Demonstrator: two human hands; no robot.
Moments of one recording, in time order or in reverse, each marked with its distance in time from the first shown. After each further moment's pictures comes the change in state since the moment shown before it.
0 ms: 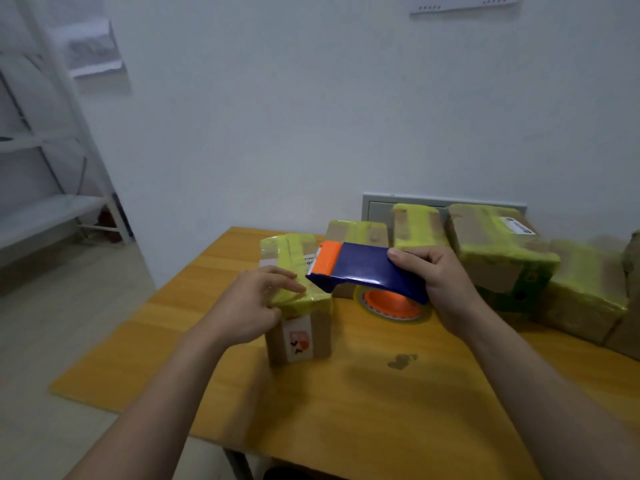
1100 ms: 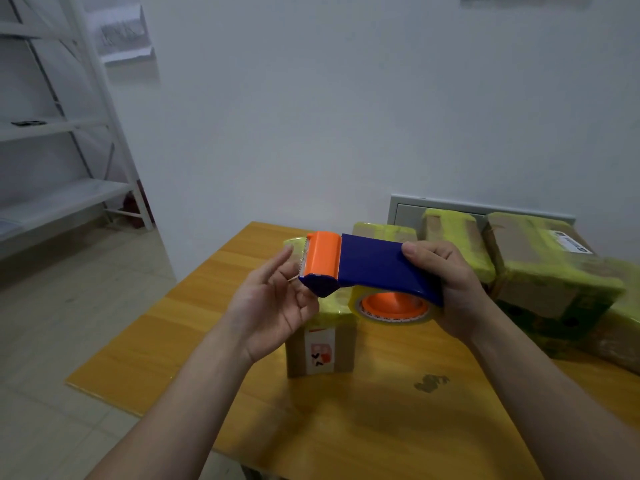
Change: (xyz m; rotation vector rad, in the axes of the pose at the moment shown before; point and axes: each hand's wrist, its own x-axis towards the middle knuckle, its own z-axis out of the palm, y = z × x) left_hand 0.006 0.011 -0.004 -1.779 -0.215 -0.238; right_hand 0.037 -0.004 0.031 0.264 -0.250 -0.043
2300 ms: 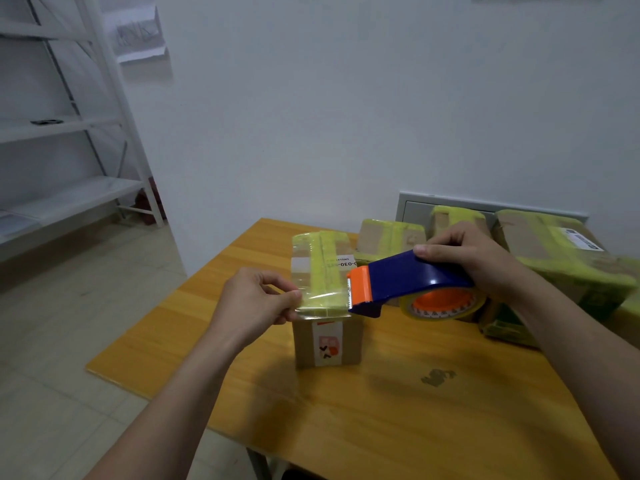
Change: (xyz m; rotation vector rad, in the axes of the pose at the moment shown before) left_hand -0.020 0.007 -0.022 1.275 0.612 0.262; right_hand 0.019 -0.013 -0.049 -0.536 -0.113 0.062
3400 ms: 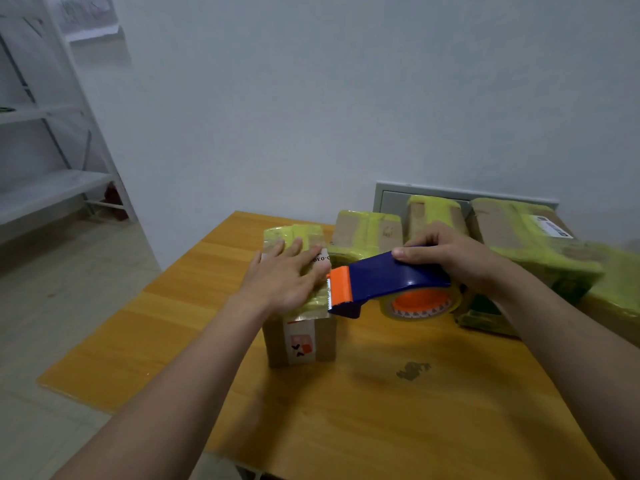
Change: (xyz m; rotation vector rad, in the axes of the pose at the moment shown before) left_hand 0.072 0.009 0.073 0.828 -0.272 0.228; right_hand -0.002 0.011 -0.014 -0.049 -0.097 0.132
